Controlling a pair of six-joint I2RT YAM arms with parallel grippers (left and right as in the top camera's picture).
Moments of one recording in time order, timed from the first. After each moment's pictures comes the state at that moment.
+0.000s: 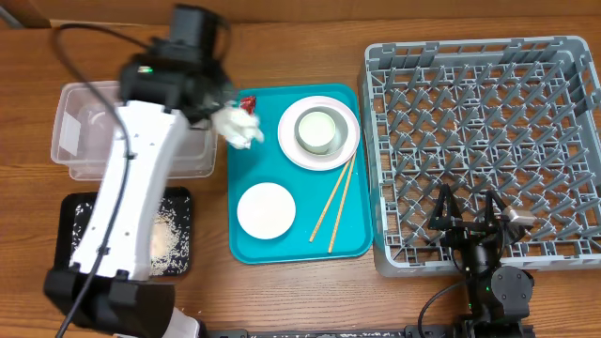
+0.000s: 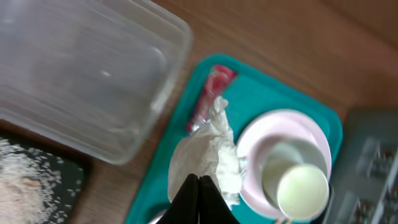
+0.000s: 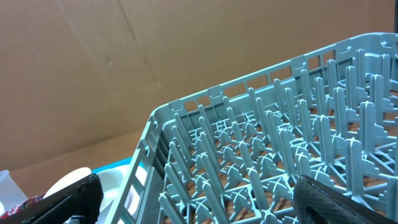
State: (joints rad) left arm -0.17 1.71 1.84 -1.20 -0.15 -0.71; right arm 0.05 0.01 0.02 -0.03 0.04 0.36
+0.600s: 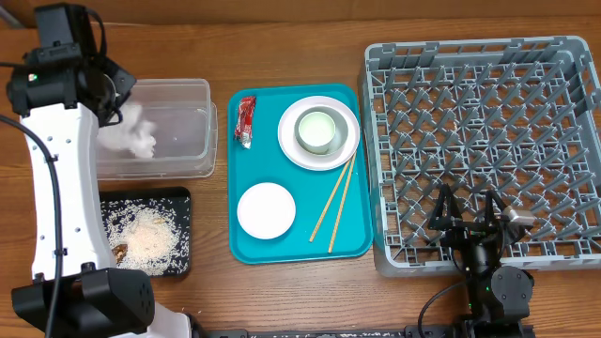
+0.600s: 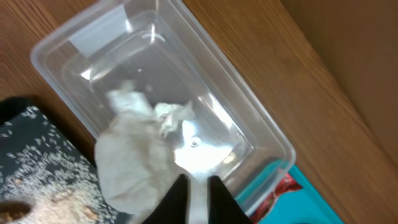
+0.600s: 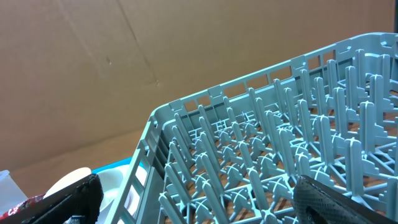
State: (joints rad) left arm 0.20 1.71 1.84 -1.14 -0.15 -0.74; right arm 0.05 0.01 0.02 -0.03 0.04 0.36
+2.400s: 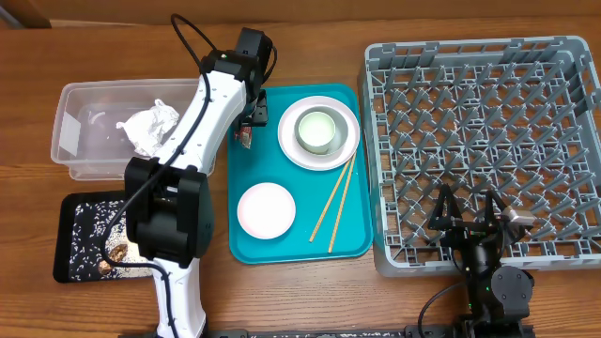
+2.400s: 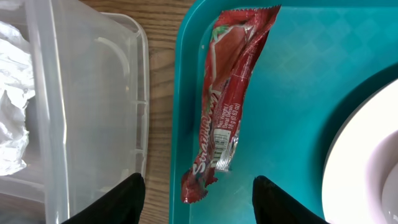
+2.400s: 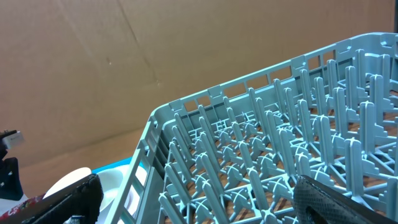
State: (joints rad) left arm -0.27 2.13 1.84 -1.09 -0.25 -0.36; right arm 0.05 0.01 0.02 -0.03 0.04 0.36
